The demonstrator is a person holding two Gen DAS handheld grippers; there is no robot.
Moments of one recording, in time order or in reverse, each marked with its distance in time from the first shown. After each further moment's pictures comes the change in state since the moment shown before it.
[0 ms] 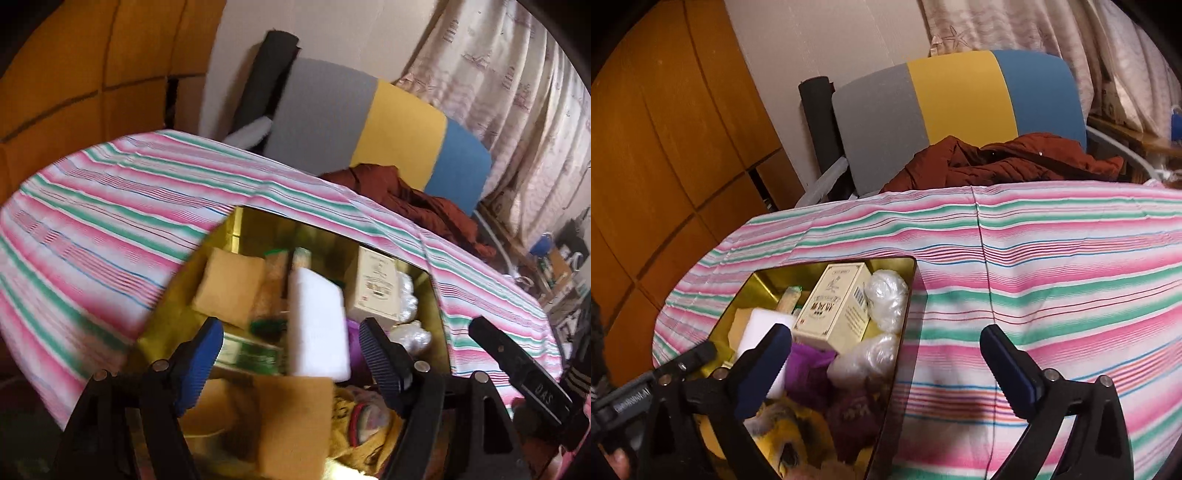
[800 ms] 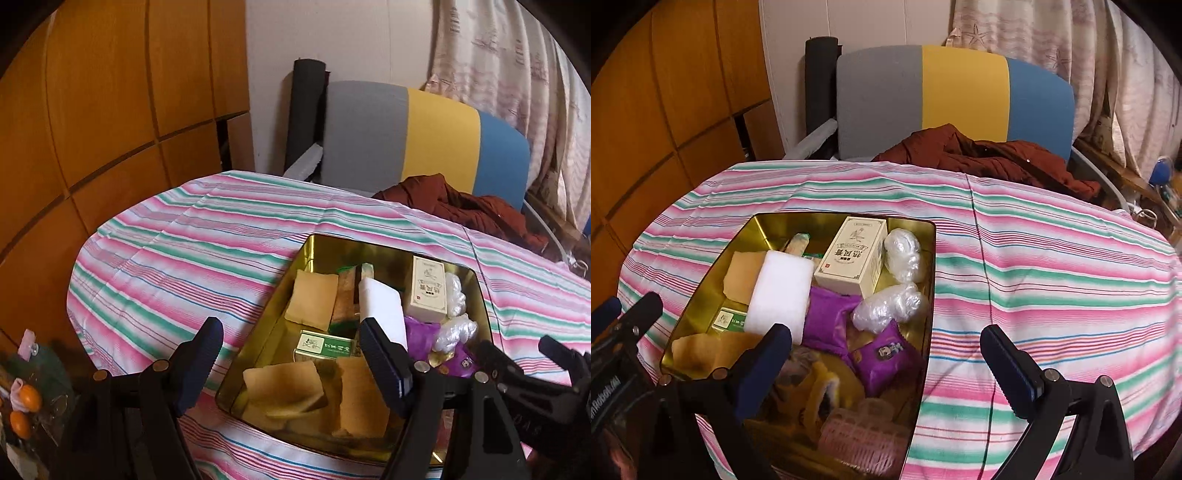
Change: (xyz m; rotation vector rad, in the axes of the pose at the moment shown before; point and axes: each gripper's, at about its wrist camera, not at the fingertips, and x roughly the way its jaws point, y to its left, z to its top) left arm -0.061 -0.002 -0.004 0.085 -0.088 0.279; right arm -0.021 0.072 -0.017 -0.118 0.129 -0.208
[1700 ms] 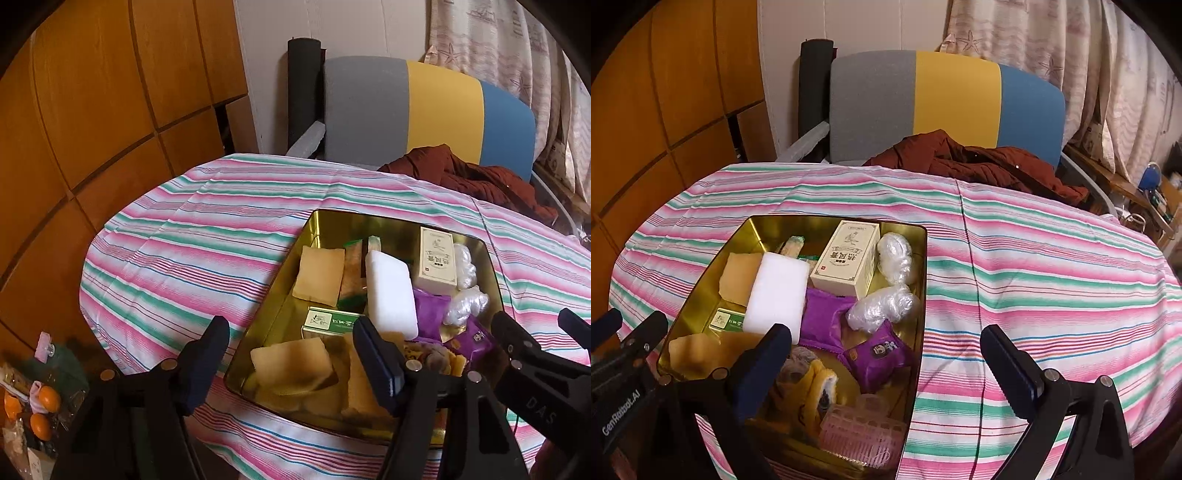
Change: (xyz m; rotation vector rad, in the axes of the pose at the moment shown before) left arm 0.001 -0.014 -0.006 0.075 0.083 0.053; right arm -0.006 0.003 0.002 -0.002 -0.005 -0.041
